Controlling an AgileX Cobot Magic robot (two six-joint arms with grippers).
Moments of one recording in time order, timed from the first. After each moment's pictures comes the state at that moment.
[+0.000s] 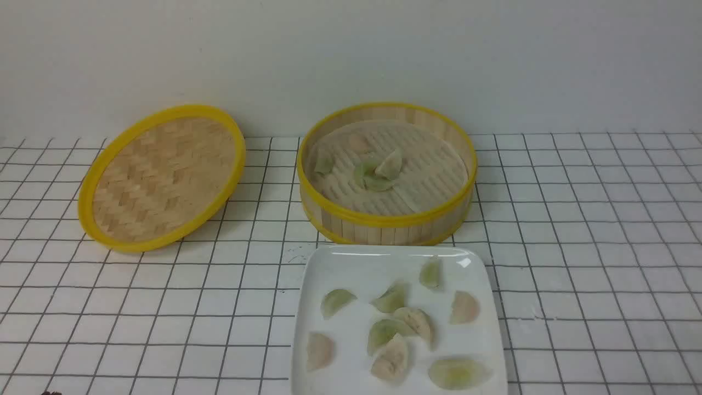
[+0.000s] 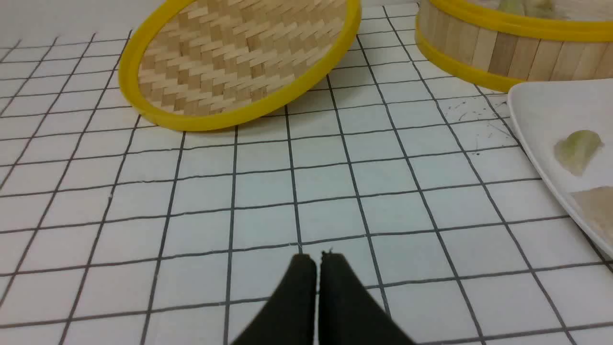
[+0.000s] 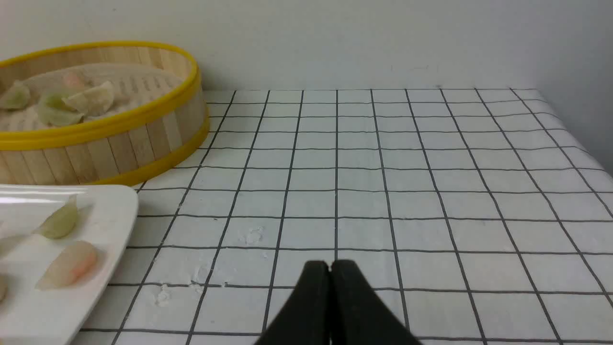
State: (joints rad) right arm -0.01 -0.02 0.02 0.05 0.38 0.01; left arm -0.06 -0.01 0.03 -0.15 0.39 0.14
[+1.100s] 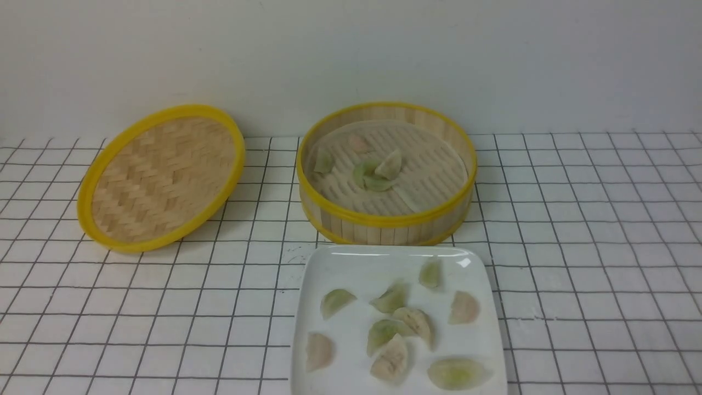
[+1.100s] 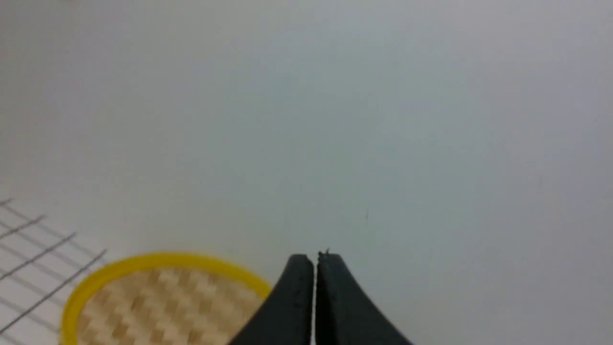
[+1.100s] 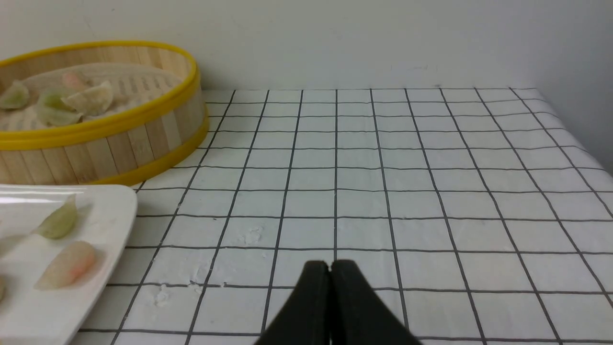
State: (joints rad) right arm -0.01 -0.02 0.02 0.05 0.38 0.01; left arm -0.06 -0.01 0.03 -0.63 -0.33 -0.04
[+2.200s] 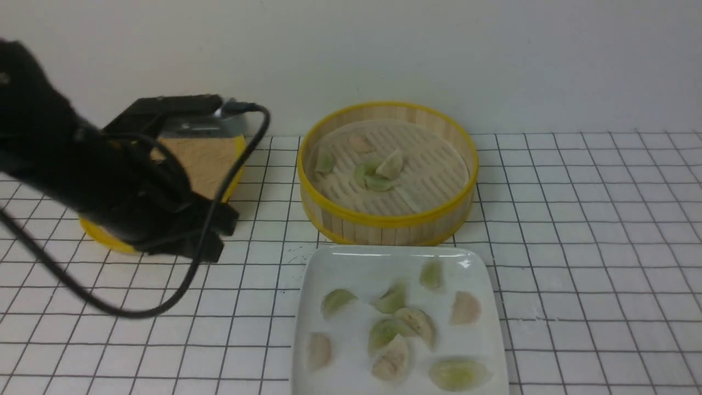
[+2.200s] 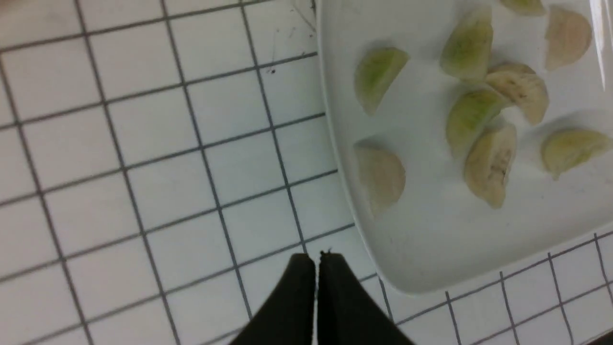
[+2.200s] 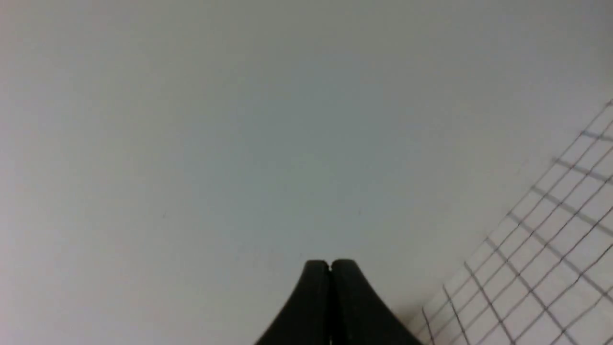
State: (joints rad) right arm 0.00 -0.02 -0.01 0.71 0.01 0.26; left arm -0.23 1.47 -1.18 -0.36 1.01 0.19
